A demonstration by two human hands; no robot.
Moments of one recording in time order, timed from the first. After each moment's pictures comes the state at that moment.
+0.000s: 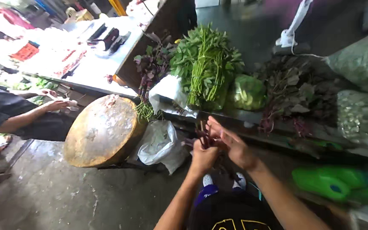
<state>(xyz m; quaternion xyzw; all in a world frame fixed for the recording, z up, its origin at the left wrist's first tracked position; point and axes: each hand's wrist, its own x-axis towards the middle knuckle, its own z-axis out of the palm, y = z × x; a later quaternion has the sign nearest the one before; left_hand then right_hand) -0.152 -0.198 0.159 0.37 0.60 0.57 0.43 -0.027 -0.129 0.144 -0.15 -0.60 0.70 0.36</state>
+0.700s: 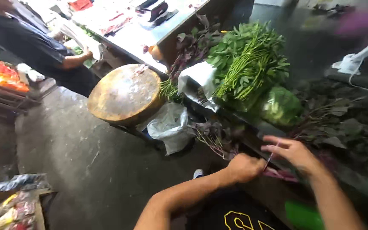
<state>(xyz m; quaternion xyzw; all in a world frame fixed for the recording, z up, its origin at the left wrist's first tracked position) -0.072 -0.188 0.060 0.77 0.55 0.32 0.09 0.076 -0.058 0.128 -0.44 -0.68 0.57 0.13</state>
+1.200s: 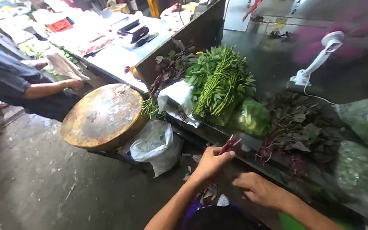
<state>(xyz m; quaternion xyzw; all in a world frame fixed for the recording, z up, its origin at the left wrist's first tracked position) -0.125 -0.166 0.158 0.37 0.58 0.48 0.54 0.081 -0.103 0.134 0.00 -0.90 0.41 0.11</state>
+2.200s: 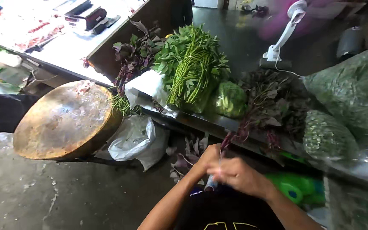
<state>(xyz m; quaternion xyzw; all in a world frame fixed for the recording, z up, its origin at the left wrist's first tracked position) -0.065 -0.131 0.078 0.58 0.62 0.27 0.45 0.091 -0.116 0.134 -0.12 -0.81 0.50 0.26</state>
